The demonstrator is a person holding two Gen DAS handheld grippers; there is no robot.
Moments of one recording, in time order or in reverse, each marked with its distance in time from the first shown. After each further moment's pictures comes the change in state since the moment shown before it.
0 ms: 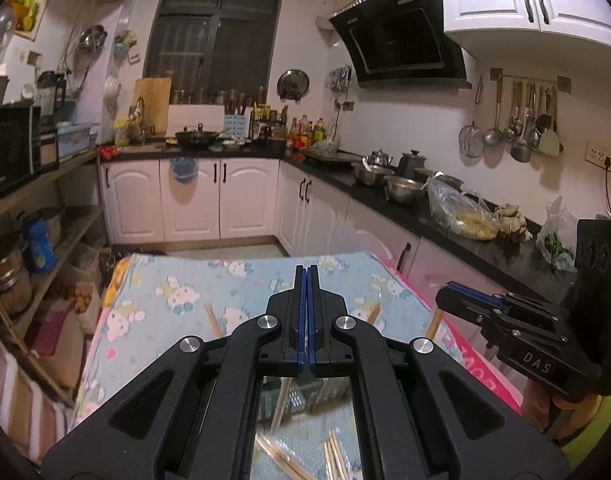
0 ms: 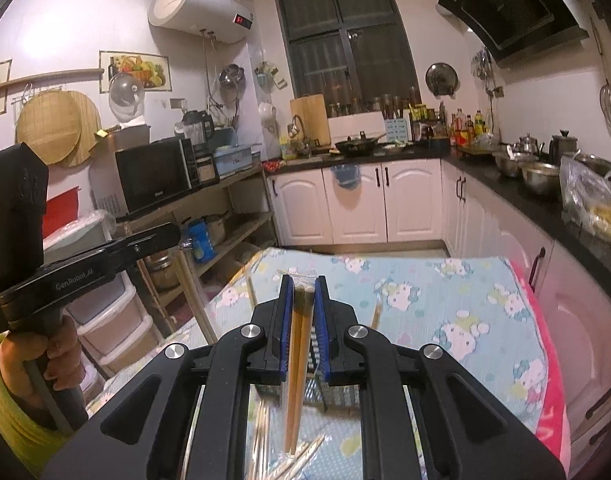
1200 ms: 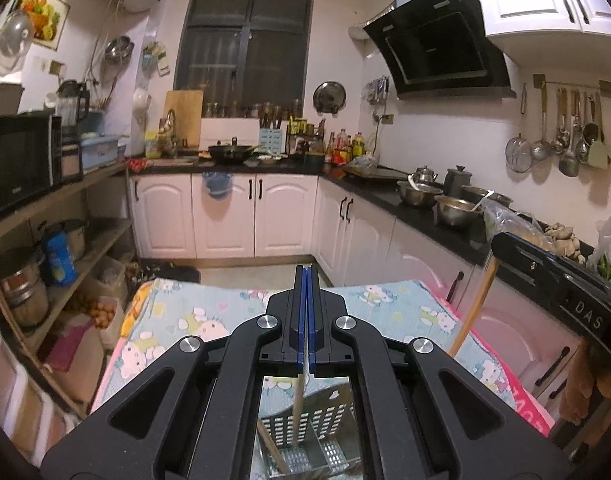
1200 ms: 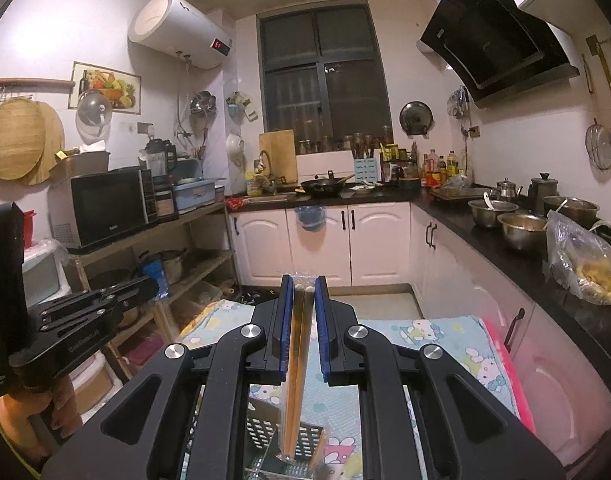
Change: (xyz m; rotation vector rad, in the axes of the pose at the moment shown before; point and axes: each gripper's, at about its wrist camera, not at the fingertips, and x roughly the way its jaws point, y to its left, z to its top) left arm 0.074 0.033 0.017 -0.020 -0.048 0.140; right arm 0.067 -0.039 0.053 -0.038 -0.120 -0.140
